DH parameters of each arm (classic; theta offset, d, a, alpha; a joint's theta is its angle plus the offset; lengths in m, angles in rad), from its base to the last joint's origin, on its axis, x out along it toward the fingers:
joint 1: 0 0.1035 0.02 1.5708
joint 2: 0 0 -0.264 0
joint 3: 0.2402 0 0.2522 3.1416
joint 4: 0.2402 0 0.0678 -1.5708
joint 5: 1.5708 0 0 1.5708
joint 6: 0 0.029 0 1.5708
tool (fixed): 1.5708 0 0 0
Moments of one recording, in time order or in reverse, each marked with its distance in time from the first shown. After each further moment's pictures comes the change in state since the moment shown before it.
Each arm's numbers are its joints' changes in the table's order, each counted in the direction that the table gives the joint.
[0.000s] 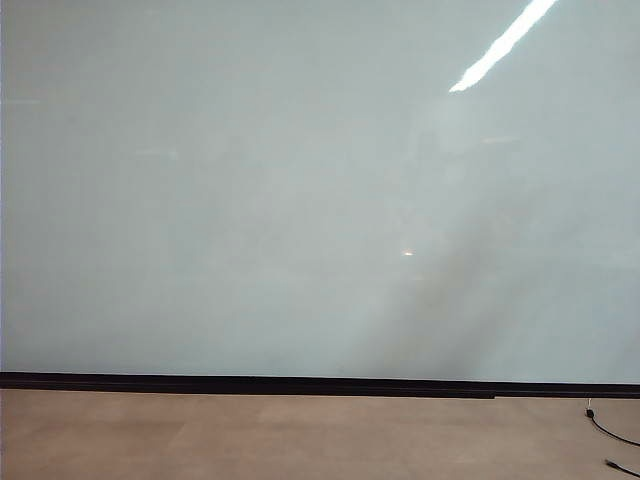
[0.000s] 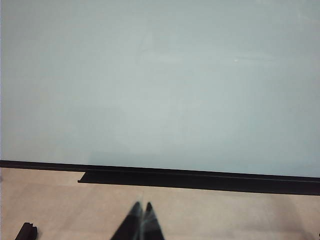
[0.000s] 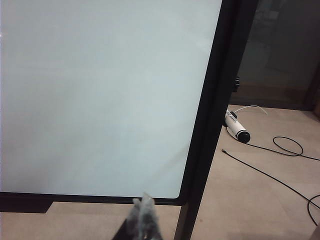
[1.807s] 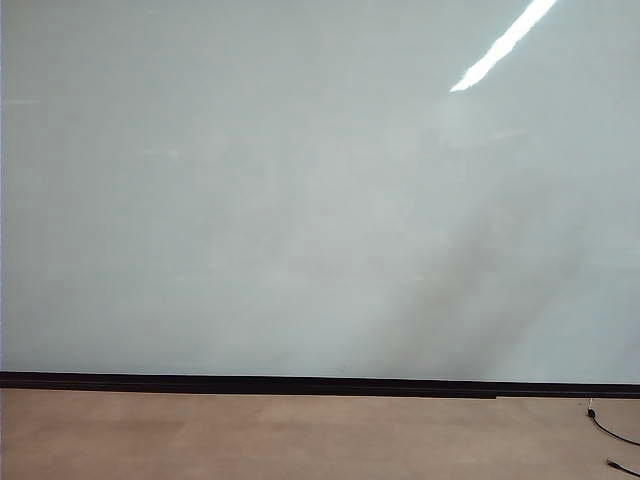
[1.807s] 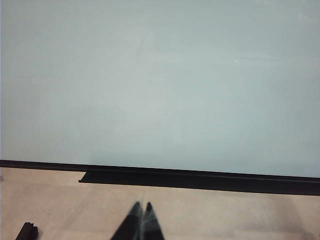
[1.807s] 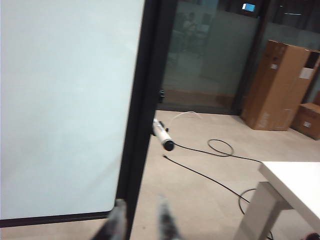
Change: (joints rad) left arm 0.000 0.000 0.000 0.000 0.000 0.000; right arm -0.003 0.000 0.000 -0.067 0.225 -0.090
